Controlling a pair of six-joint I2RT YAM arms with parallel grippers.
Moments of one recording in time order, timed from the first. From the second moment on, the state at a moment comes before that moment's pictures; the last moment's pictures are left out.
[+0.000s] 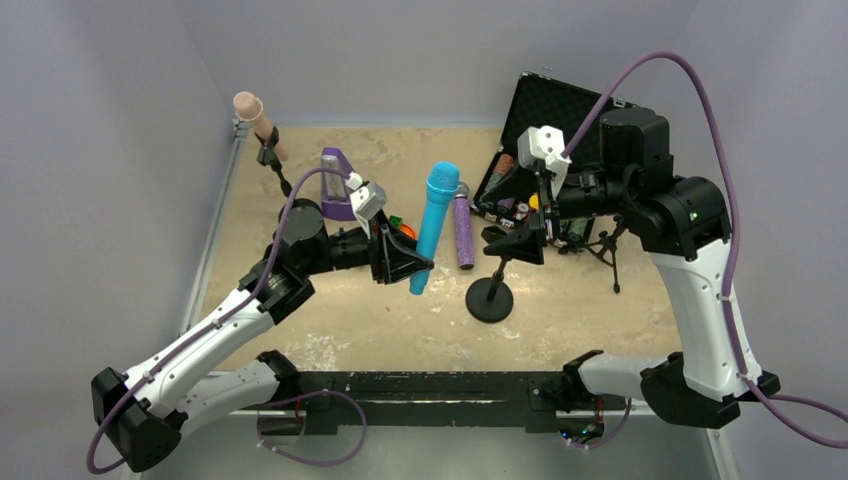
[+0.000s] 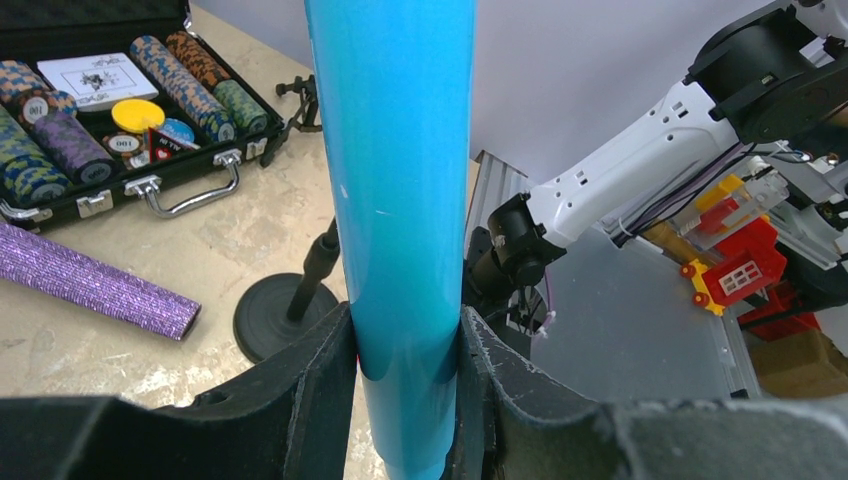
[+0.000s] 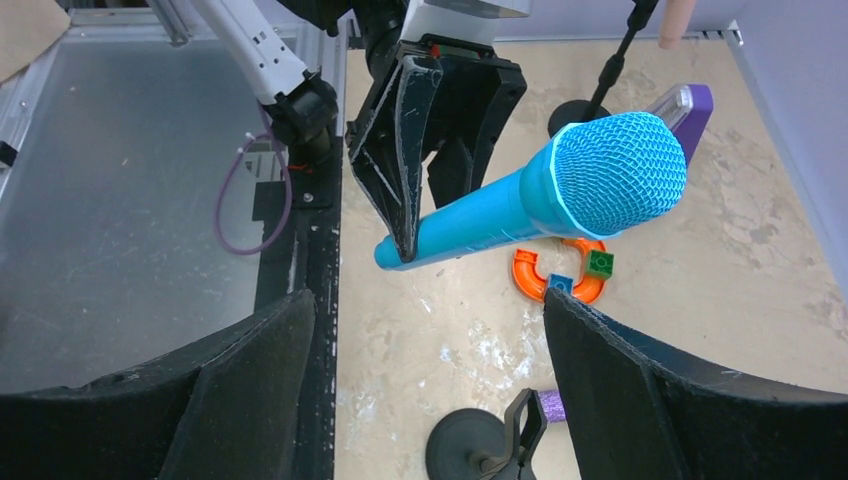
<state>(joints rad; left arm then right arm) -0.70 0.94 0.83 0.08 0.63 -0.42 0.45 1.26 1.93 -1.18 -0.97 -0.46</state>
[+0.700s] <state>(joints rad) -0.70 1.17 0.83 0.24 0.76 -0.01 0.28 0.96 1.27 -1.02 -0.79 -0.72</state>
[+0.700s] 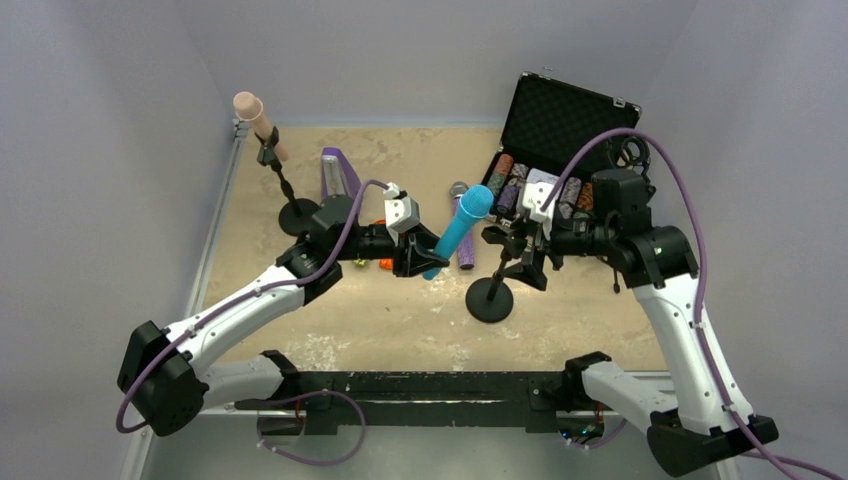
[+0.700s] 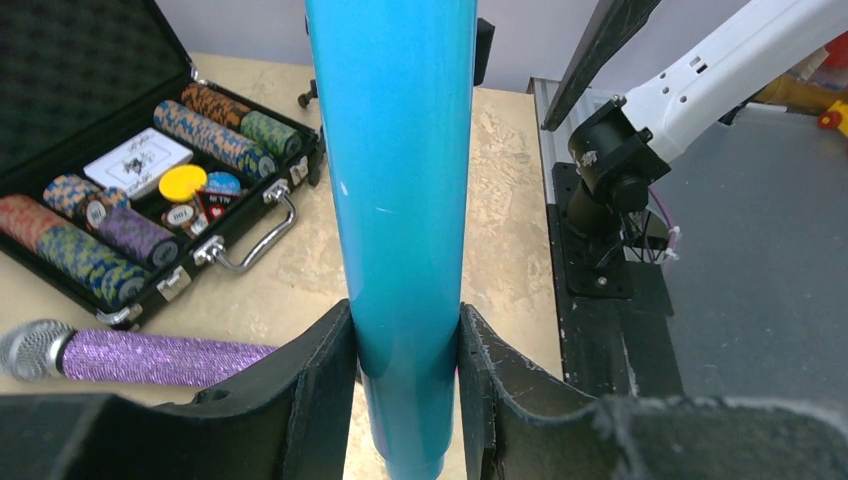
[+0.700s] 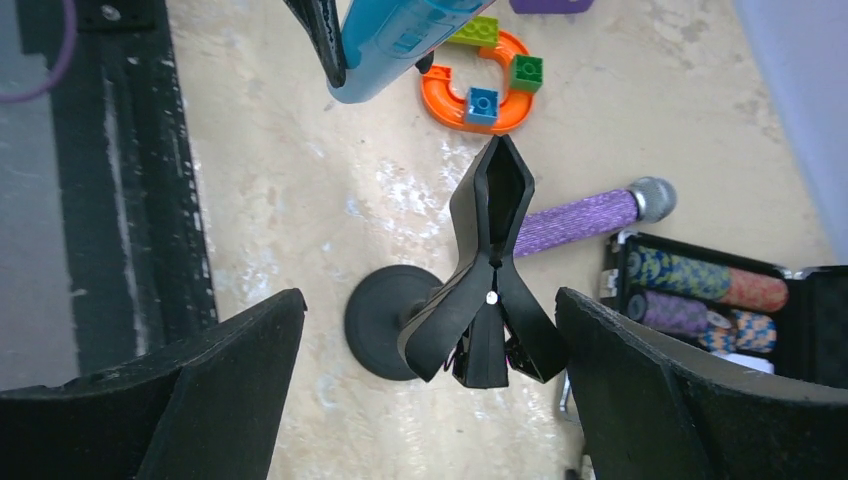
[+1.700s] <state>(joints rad) -0.70 1.42 0.97 0.39 0.91 0.06 0.14 0.95 1.14 -0.87 -1.02 -0.84</state>
